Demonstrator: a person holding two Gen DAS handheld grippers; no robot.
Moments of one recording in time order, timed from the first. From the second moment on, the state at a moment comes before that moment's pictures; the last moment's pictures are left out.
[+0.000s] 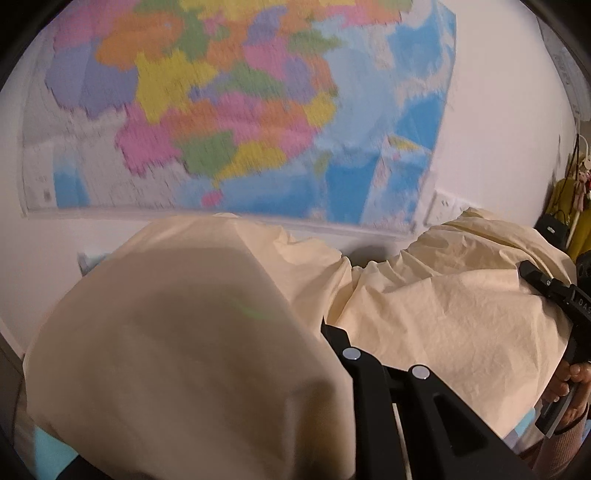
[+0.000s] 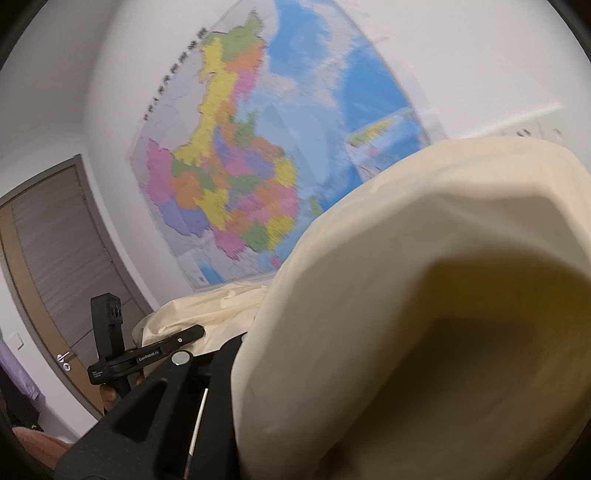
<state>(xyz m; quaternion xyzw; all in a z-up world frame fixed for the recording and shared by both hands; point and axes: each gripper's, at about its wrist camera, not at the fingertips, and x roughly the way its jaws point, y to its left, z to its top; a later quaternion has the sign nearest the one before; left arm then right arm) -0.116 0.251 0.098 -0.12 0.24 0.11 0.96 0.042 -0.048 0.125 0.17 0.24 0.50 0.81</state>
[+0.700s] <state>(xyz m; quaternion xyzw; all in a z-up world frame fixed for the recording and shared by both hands) -0.141 0.520 0.116 -0.10 0.21 0.39 0.89 0.061 0.291 0.098 0.19 0.27 0.64 0.69</state>
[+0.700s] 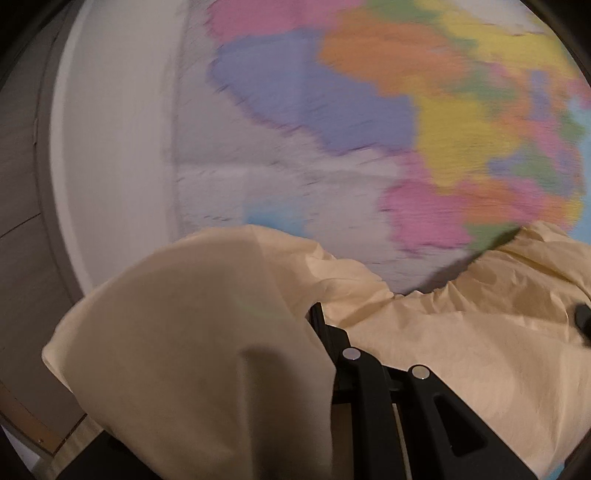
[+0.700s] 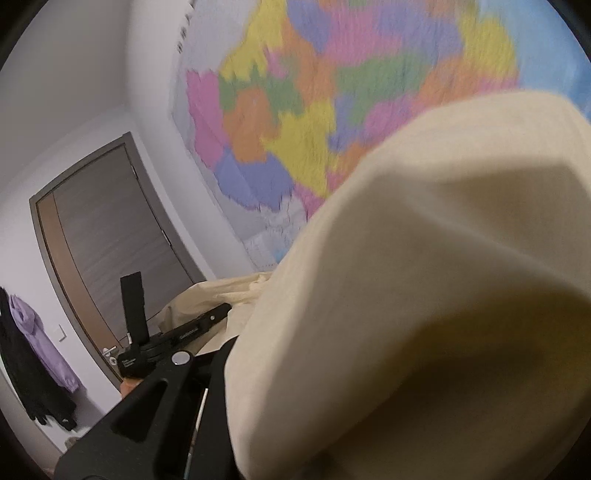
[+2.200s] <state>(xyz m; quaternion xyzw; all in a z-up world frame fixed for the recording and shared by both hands) -0.164 0.464 0.003 -0.10 0.27 0.34 0.90 0.047 0.303 0.025 -0.04 0.36 0.60 0.72</state>
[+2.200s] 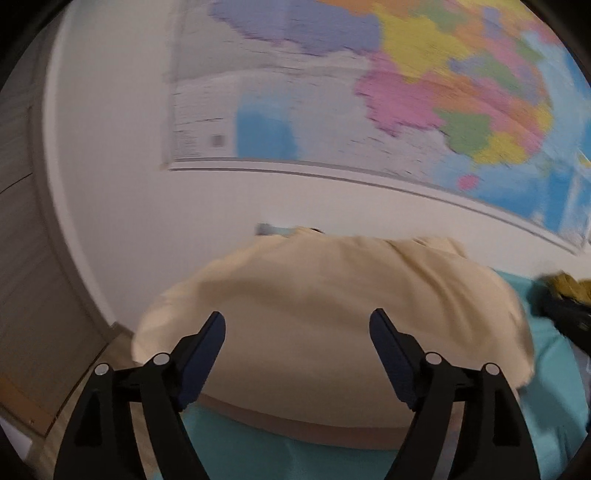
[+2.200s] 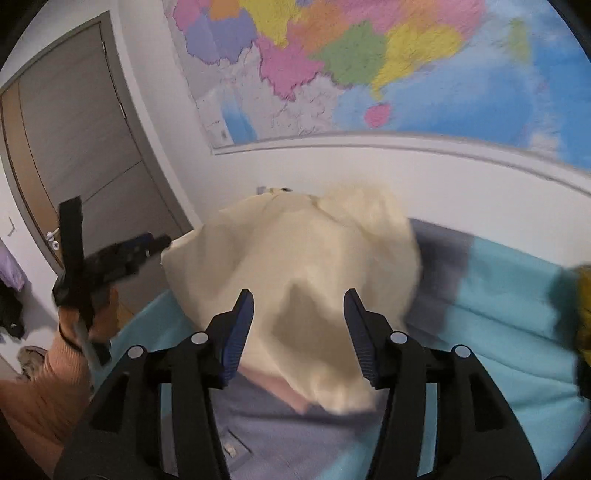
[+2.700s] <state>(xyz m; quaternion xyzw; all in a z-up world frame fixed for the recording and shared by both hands) -0.135 0.427 -0.034 -0.09 0.32 0.34 0.88 0.031 0.336 -0.014 -0.06 0.40 0.58 0.71</state>
